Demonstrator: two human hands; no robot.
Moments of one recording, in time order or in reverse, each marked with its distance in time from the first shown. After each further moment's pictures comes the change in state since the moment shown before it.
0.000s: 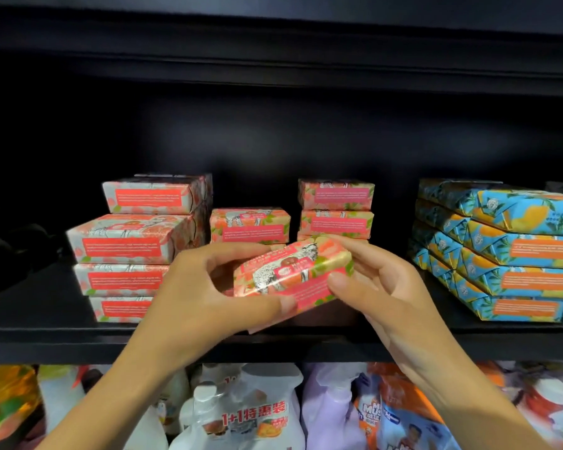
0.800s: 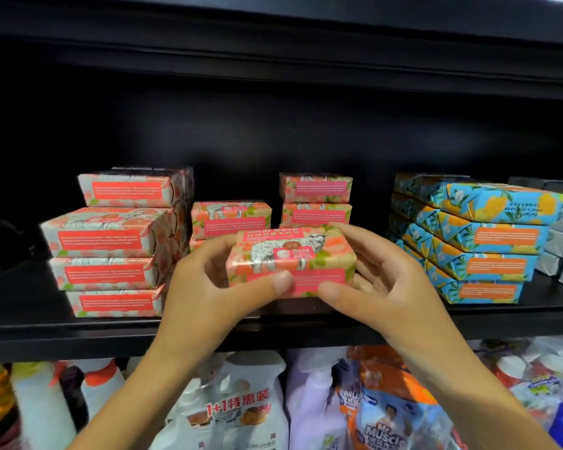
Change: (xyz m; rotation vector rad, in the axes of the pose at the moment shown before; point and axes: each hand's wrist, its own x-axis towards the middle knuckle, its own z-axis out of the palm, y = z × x) left_hand -0.005 -0.004 0.032 -0.298 0.082 0.159; right_hand -0.022 -0.020 -0.004 -0.175 0.051 -0.057
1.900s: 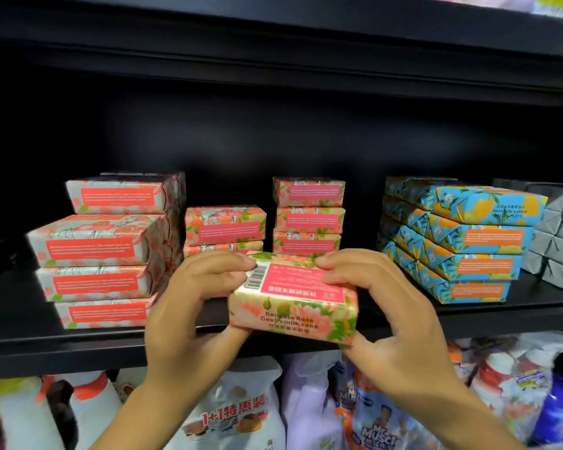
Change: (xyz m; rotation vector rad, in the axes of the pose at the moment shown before) left_hand -0.006 -0.033 -0.013 0.320 0.069 0.708; right_hand -0.016 0.011 0.004 -0.623 0.082 -0.492
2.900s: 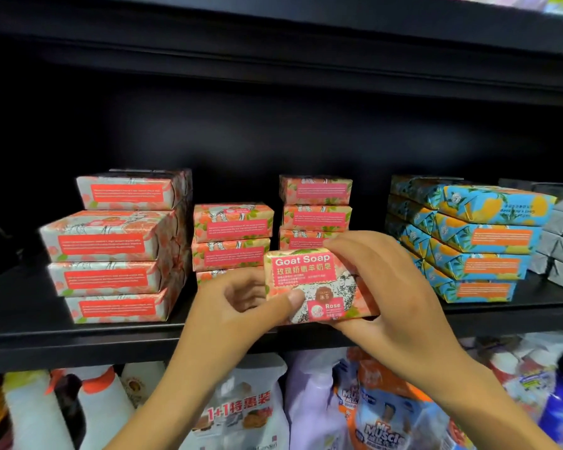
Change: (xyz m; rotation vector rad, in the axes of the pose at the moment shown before) left_hand 0.012 0.022 0.011 -0.353 -0.164 -0.856; right_hand 0.014 0.013 -0.003 -0.376 -0.097 -0.044
